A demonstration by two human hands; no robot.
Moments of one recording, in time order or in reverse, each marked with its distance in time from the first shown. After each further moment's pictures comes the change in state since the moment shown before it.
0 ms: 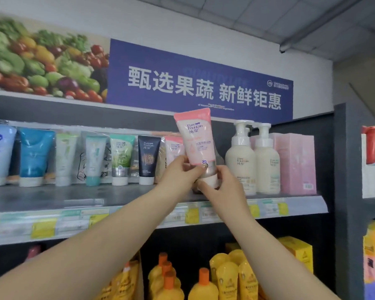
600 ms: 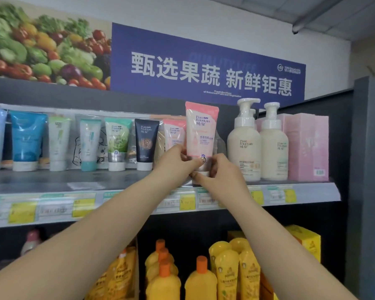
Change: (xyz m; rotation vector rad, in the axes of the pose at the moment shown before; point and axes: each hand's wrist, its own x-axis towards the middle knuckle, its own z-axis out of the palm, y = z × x) left_hand 0.017 -0.020 0.005 0.376 0.046 0.017; right_hand 0.021 0.028 0.003 -0.195 -0.126 -0.020
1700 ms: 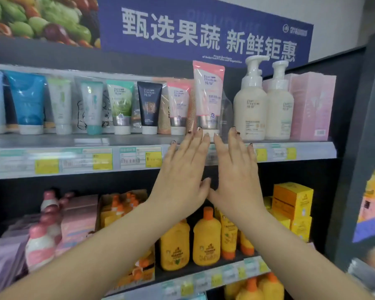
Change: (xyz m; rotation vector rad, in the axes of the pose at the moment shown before) left_hand -0.103 -0.036 0.005 0.723 -0.006 0.538; right_hand -0.090 0.010 0.025 -0.648 0.282 -0.348
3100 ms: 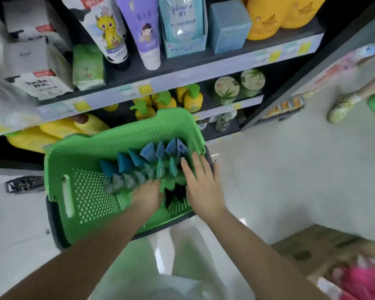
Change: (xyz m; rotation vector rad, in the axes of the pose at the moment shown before) left_hand -0.574 0.116 0.242 -0.191 -1.553 -0.651; right_hand -0.575 -0.075 0.030 0.055 -1.193 0.130
